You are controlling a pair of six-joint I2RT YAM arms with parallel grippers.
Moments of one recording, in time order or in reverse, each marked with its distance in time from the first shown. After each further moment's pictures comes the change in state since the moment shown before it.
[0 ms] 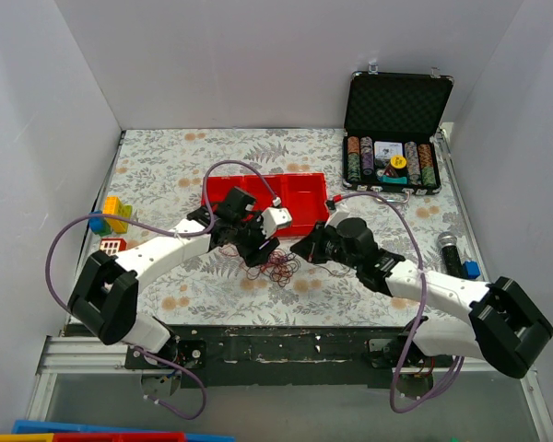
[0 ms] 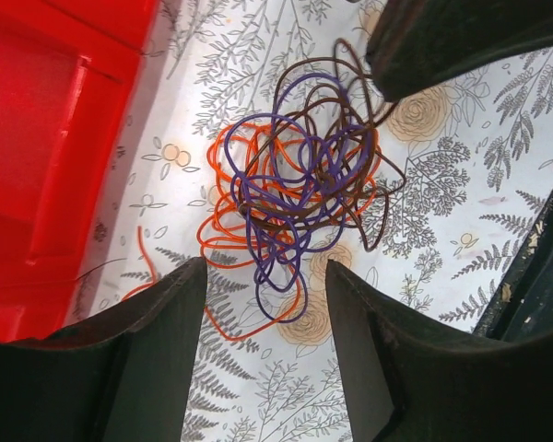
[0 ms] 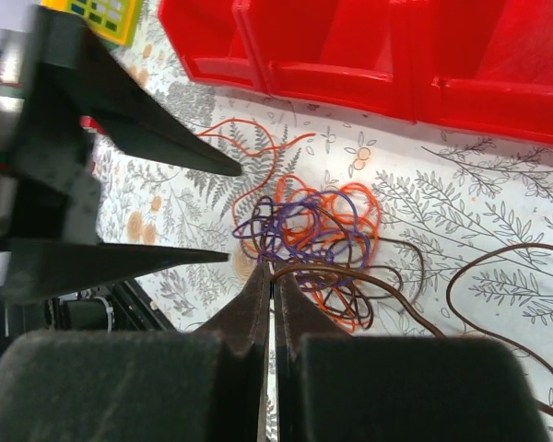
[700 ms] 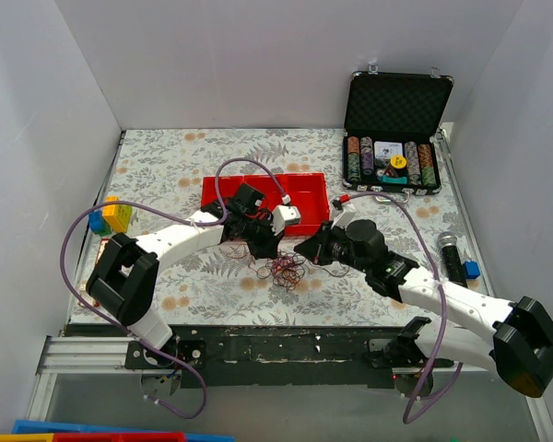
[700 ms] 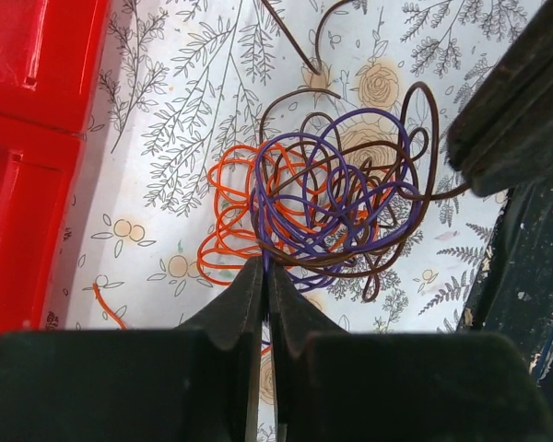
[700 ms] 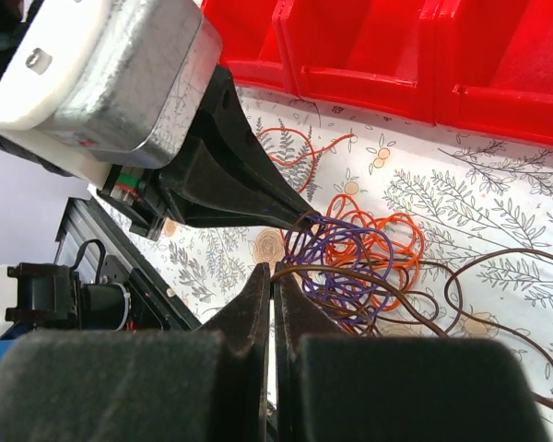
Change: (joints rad) left arm 0.000 0.156 0.064 0.053 0.177 -0.007; right arm 0.016 -0.152 0.000 -0.094 -0.006 -0.027
